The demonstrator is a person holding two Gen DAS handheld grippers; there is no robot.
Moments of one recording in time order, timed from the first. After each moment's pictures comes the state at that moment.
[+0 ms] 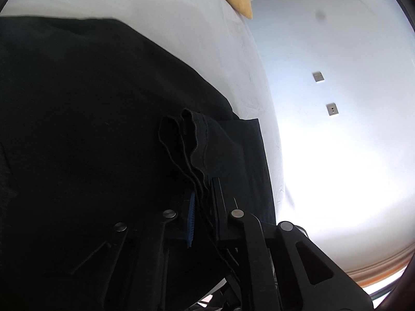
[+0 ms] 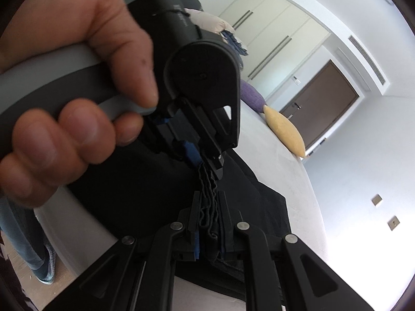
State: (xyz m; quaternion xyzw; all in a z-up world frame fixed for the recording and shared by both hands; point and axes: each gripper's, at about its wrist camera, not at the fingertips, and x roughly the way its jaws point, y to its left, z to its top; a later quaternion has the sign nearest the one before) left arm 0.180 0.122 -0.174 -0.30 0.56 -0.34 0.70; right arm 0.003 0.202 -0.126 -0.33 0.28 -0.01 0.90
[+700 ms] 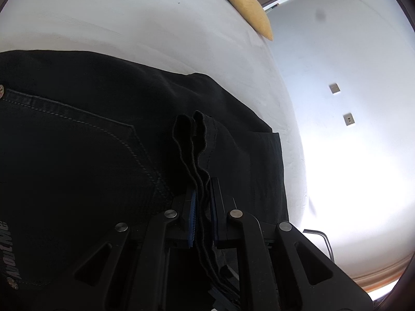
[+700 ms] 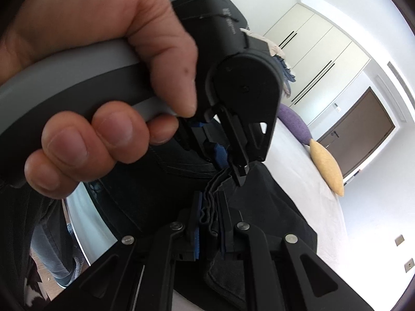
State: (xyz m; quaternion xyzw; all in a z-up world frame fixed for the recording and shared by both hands) left arm 0.208 0.235 -0.154 -0.27 0.54 -0.28 0.74; right arm 0.035 0.180 -0.139 -0.34 0.28 0.11 0.89
